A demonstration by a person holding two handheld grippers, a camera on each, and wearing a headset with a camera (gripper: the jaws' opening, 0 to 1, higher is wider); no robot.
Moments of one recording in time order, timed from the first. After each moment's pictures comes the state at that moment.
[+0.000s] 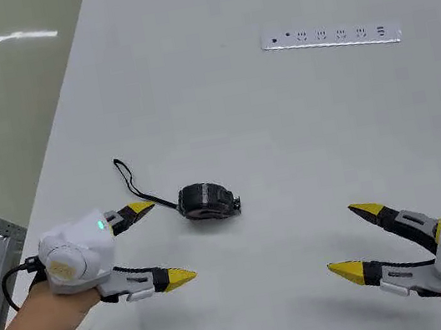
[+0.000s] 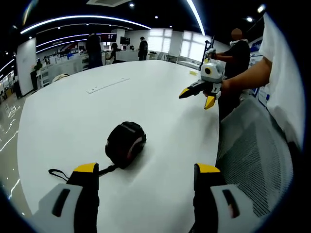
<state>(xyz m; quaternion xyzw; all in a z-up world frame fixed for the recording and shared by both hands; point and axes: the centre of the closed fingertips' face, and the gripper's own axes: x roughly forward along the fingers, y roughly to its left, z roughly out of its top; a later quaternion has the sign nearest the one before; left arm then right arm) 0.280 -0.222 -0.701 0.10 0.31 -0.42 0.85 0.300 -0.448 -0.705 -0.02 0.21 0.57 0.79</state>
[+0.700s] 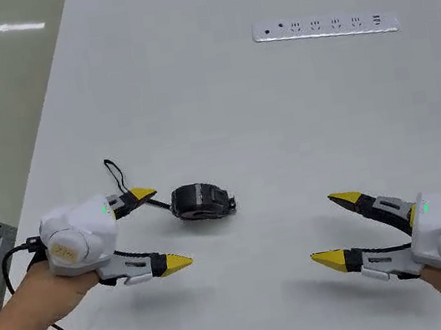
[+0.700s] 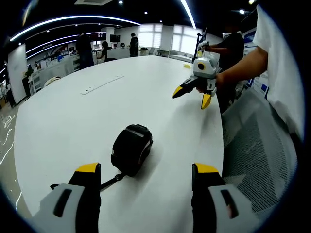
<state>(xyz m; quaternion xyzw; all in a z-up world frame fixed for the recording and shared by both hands) 0.306 -0.227 -0.714 0.14 0.32 -0.45 0.82 0.317 -0.427 -0.722 -0.03 0.21 0.59 0.78</state>
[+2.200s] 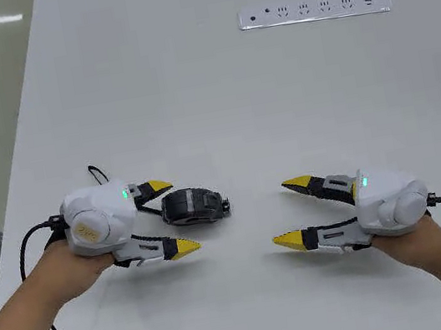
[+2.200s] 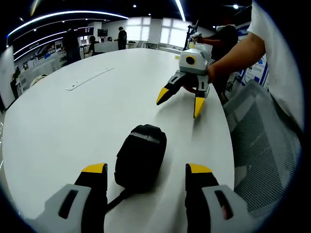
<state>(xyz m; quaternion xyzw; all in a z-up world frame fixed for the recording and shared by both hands) 0.337 -0.247 -0.747 0.15 0.34 -0.49 0.79 0.341 -0.372 -0.751 -0.04 0.21 0.63 0.75</state>
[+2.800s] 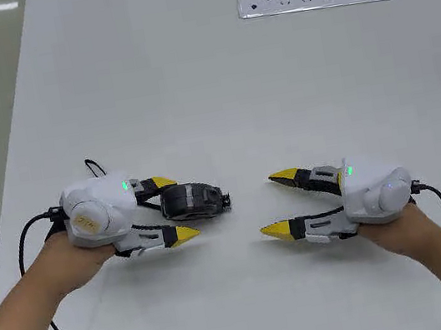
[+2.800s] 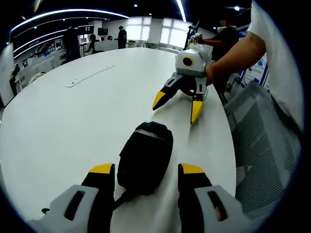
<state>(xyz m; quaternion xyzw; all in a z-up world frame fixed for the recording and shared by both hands) 0.341 -0.246 -0.755 0.14 0.34 -0.50 0.79 0.346 -0.353 -0.759 -0.03 0.22 0.64 0.74</state>
